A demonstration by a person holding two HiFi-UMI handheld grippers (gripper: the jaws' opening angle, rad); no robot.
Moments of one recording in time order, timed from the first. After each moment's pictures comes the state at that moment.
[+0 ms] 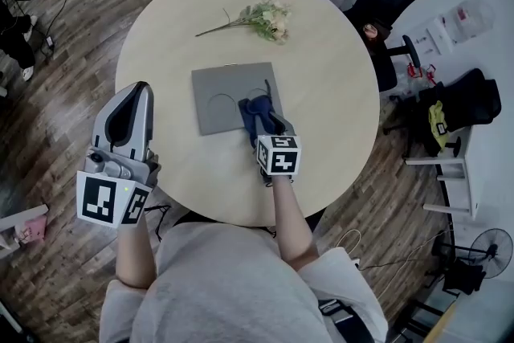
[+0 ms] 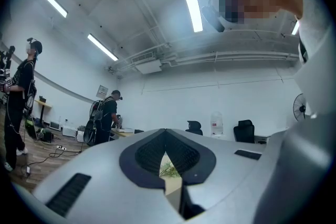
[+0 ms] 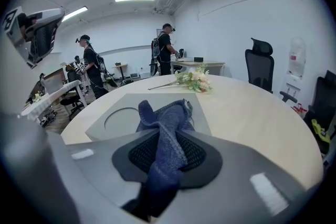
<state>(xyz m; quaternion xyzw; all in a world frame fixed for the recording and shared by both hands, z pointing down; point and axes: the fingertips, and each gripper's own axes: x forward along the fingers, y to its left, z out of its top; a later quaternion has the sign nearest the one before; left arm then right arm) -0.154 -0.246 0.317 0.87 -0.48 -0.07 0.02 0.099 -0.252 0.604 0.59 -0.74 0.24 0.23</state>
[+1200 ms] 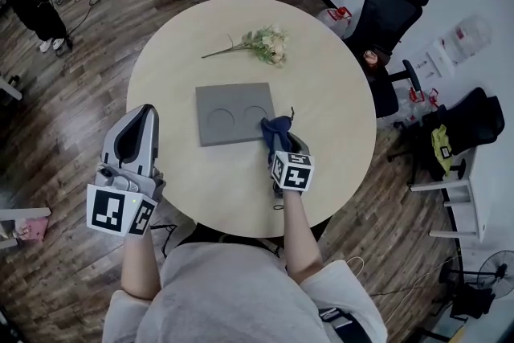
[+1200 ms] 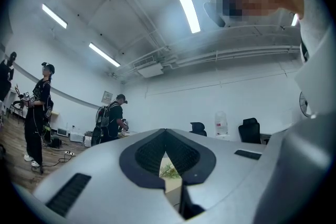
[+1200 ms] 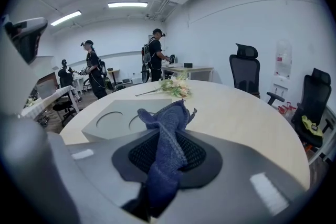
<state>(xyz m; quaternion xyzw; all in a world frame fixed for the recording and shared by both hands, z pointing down) -0.142 -0.191 0.296 0.86 -0.51 -0.07 -0.01 0.165 -0.227 0.582 0.63 -0.71 0.23 0.20</state>
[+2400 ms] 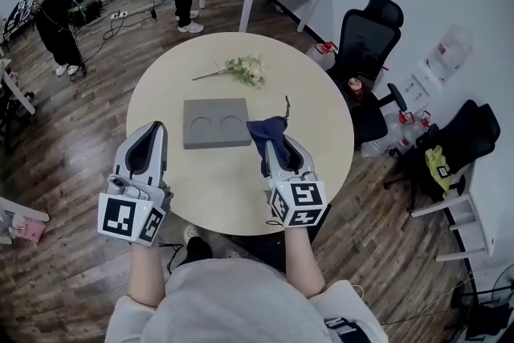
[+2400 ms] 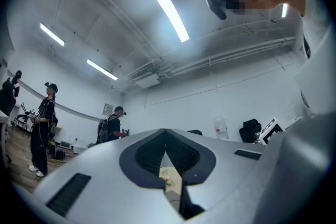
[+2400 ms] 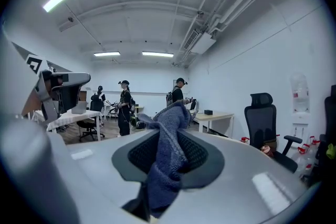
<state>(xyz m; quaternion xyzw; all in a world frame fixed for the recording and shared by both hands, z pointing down) -0.054 -0.066 0.246 0.84 -0.53 -0.09 -0.06 0.175 -0.112 0.359 0.56 -0.83 0.04 0.03</state>
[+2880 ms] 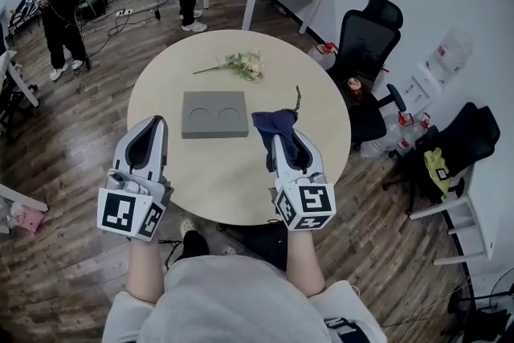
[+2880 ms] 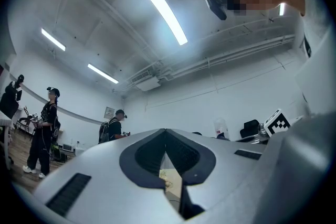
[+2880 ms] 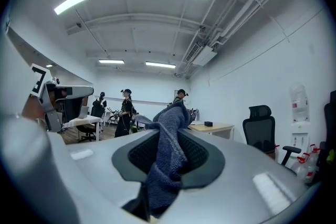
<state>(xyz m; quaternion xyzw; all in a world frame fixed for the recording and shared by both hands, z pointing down) -0.037 -0.028 0.237 0.83 -0.54 -0.10 -0.08 0.196 -0.067 0.312 0.55 -0.83 -0.01 -0.01</state>
